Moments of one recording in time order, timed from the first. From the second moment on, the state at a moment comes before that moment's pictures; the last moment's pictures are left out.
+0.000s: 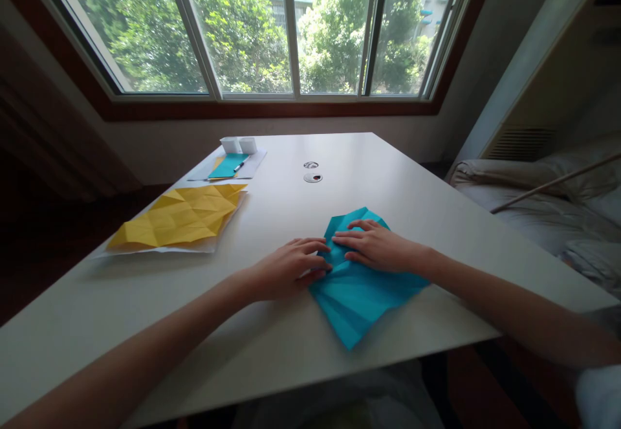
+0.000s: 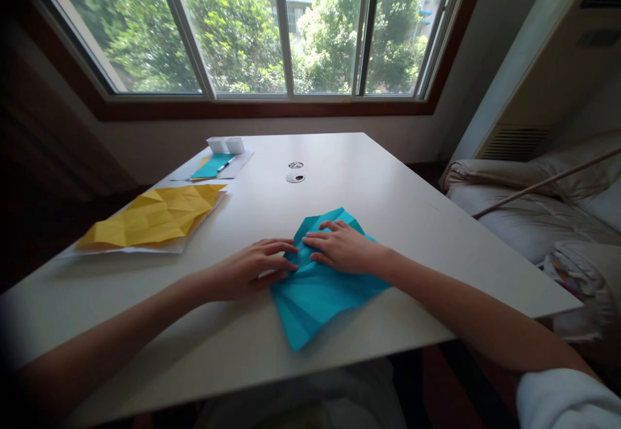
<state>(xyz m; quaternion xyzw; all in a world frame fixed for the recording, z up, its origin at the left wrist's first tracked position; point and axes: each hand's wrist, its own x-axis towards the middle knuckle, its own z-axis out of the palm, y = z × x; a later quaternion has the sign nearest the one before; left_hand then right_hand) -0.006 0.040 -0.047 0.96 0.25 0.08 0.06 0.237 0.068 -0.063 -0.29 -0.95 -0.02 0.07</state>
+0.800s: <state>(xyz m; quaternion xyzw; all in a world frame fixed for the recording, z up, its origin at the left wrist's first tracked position) -0.007 0.055 -0.081 0.89 0.45 0.09 0.01 0.261 0.100 -0.062 -0.27 -0.95 0.13 0.09</state>
